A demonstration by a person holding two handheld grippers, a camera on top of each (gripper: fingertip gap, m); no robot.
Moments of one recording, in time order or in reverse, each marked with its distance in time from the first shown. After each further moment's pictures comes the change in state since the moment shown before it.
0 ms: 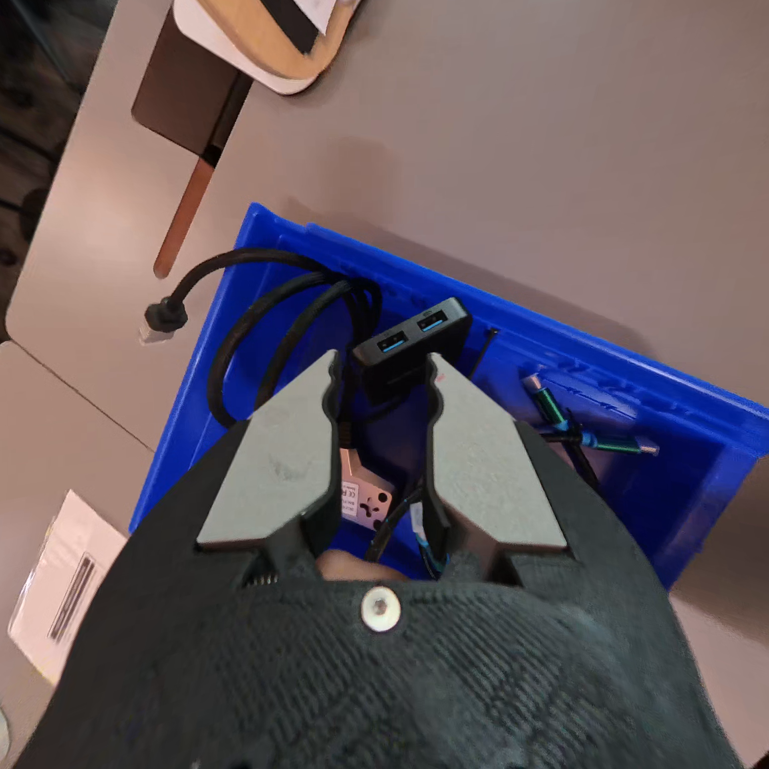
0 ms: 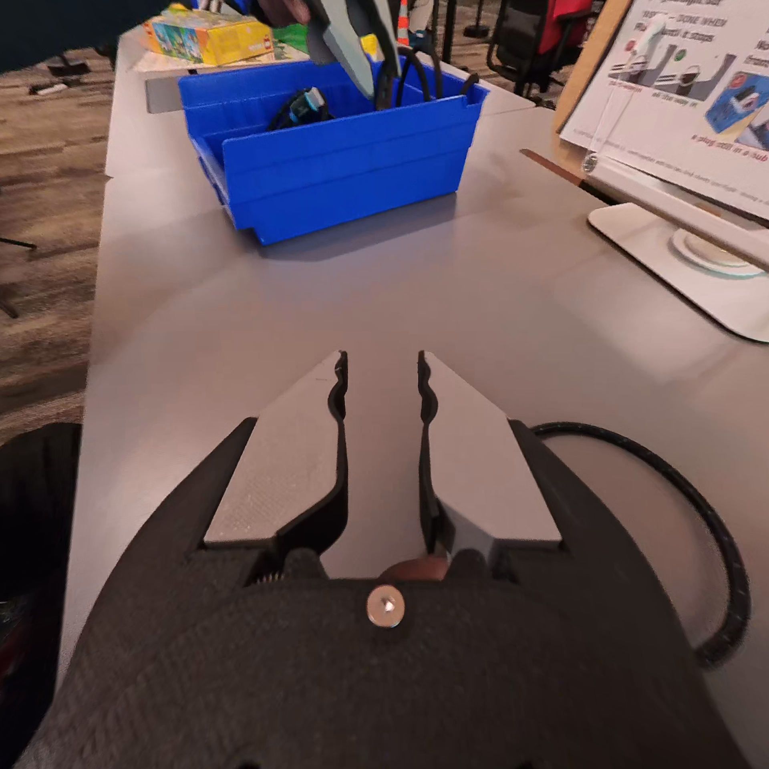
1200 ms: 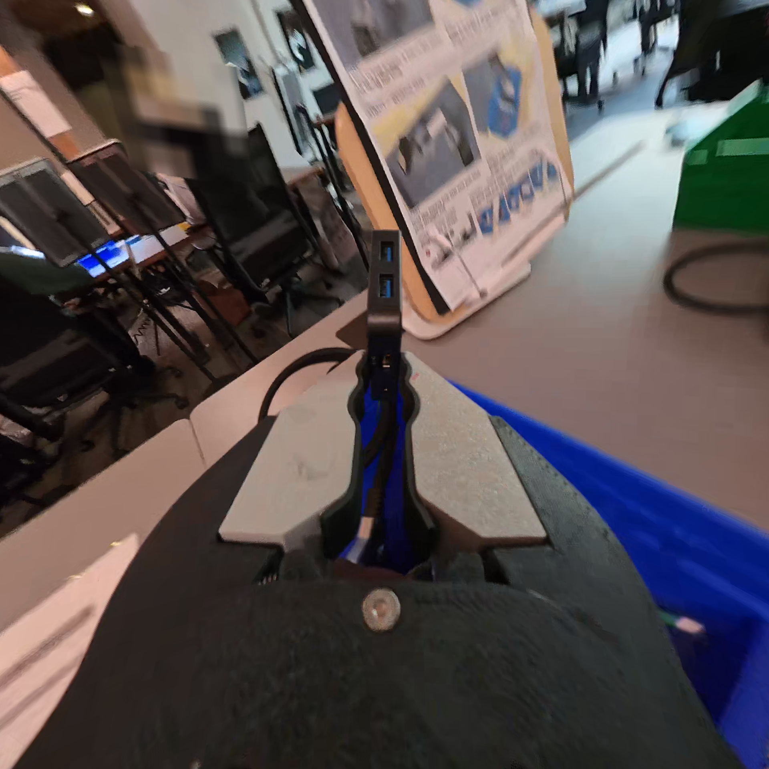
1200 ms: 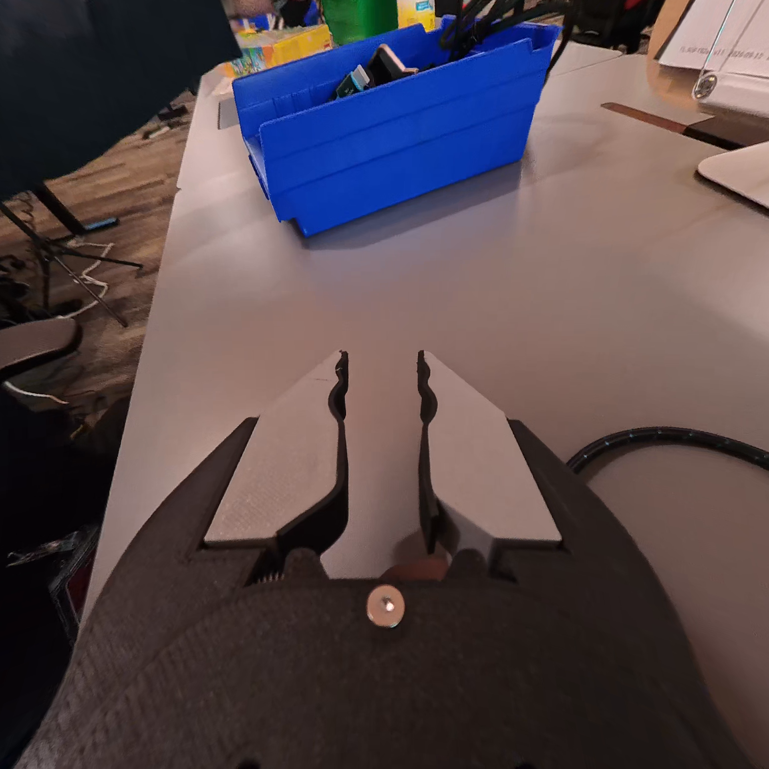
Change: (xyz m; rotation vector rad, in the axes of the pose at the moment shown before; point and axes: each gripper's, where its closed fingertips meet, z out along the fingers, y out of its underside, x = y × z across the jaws) left arm -0.032 -0.031 -0.101 0.709 -0.331 -0.166; right arm -0.015 0.021 0.023 0.004 -0.164 0.101
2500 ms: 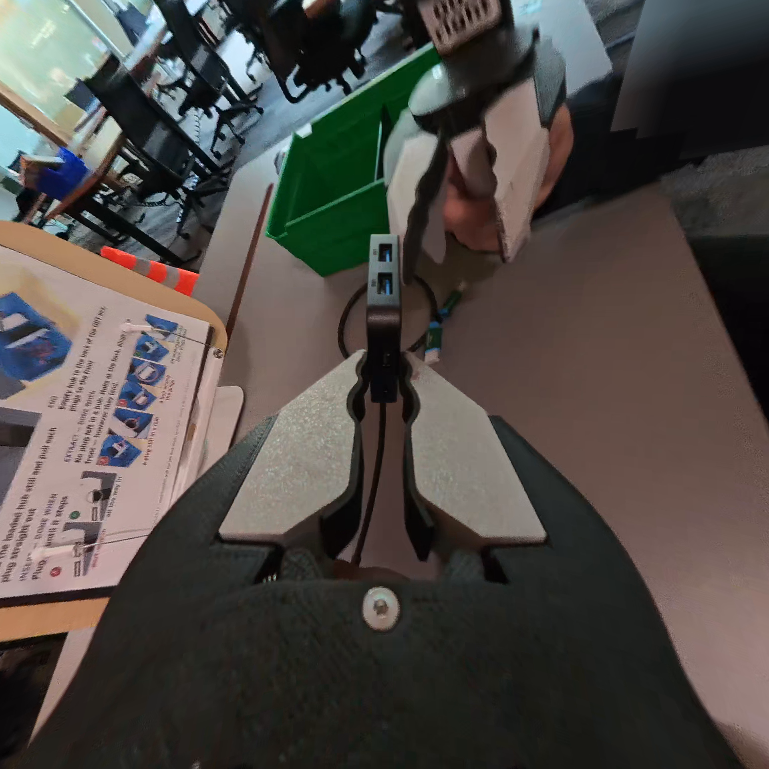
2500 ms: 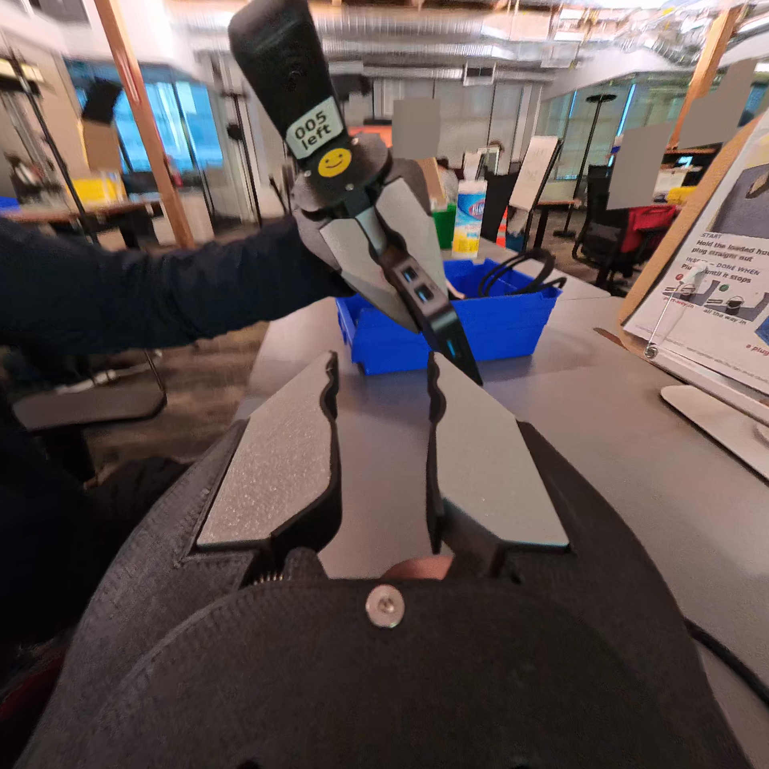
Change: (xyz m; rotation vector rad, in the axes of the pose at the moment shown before) left arm 0.309 -0.061 0.051 0.004 0.668 0.455; right arm -0.043 -0.093 -0.054 0.353 -0.136 -0.171
